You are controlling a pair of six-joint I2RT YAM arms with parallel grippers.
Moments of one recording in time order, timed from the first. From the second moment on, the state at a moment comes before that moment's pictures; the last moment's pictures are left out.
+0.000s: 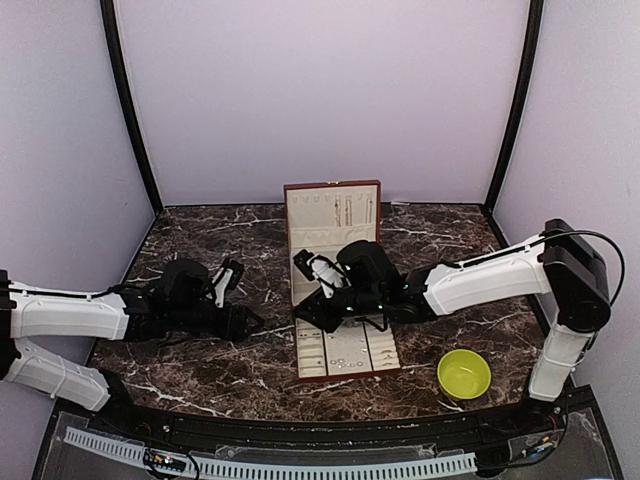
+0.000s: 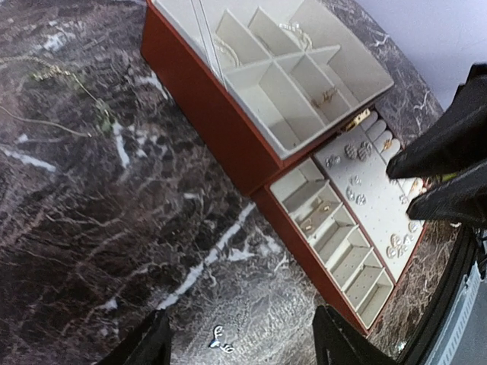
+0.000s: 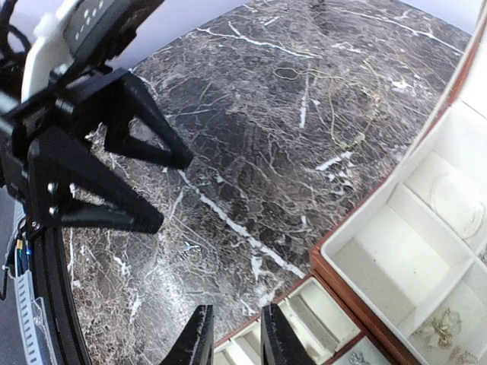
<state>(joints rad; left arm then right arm) -0.72 1.17 0.50 0.00 0.15 -0.40 1.05 1.79 1.08 0.15 -0.17 0.21</state>
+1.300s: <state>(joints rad) -0.84 1.55 0.56 0.19 0.20 -0.50 0.99 1.70 0.96 0.23 -0.11 0.27</state>
